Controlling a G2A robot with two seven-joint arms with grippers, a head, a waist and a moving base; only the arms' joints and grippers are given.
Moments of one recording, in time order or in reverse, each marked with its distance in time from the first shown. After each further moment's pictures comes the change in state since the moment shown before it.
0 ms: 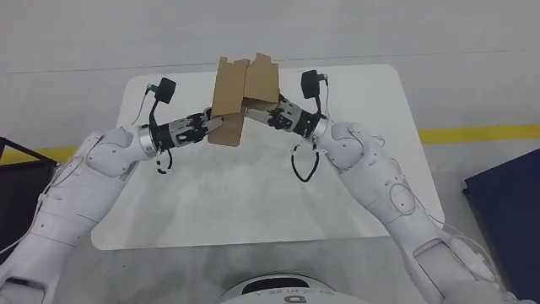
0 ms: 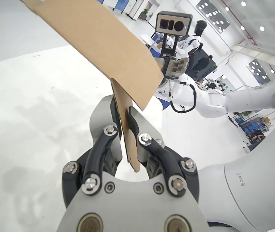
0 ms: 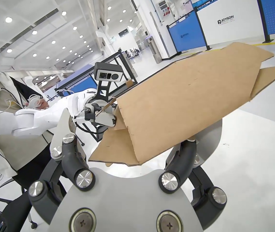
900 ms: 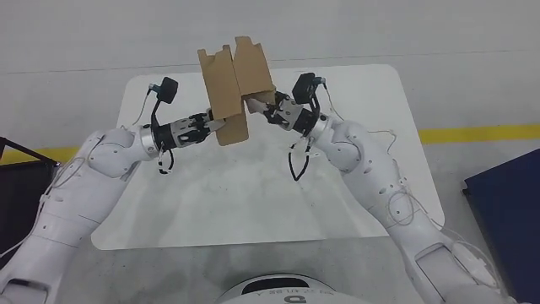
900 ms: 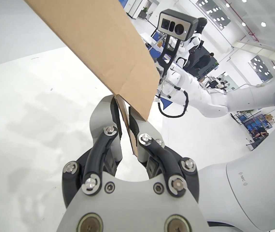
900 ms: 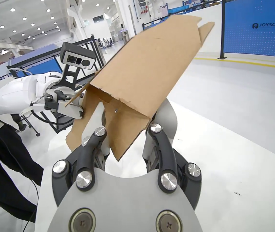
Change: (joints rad) left arm 0.013 -0.017 -0.025 -0.027 0.037 0.009 -0.010; right arm -0.031 0.002 0.029 -0.063 -0.363 0.151 -0.158
